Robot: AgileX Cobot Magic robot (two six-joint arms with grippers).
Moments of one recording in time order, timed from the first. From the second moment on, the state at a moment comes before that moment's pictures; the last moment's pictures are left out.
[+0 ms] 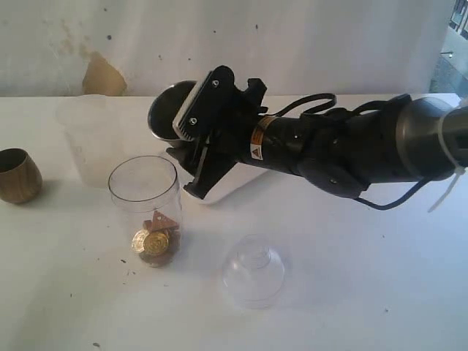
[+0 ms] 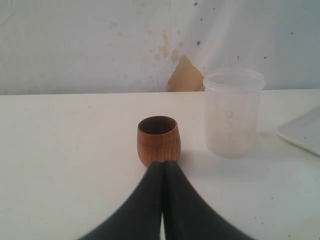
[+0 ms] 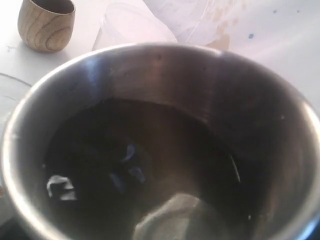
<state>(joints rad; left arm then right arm) 0.05 0.00 -0.01 -0.04 0.21 0.08 0.50 1.80 -1.03 -0.51 -0.42 -0.10</state>
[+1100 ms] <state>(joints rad) 0.05 0.00 -0.01 -0.04 0.21 0.08 0.50 1.80 -1.05 -0.52 -0.46 -0.43</state>
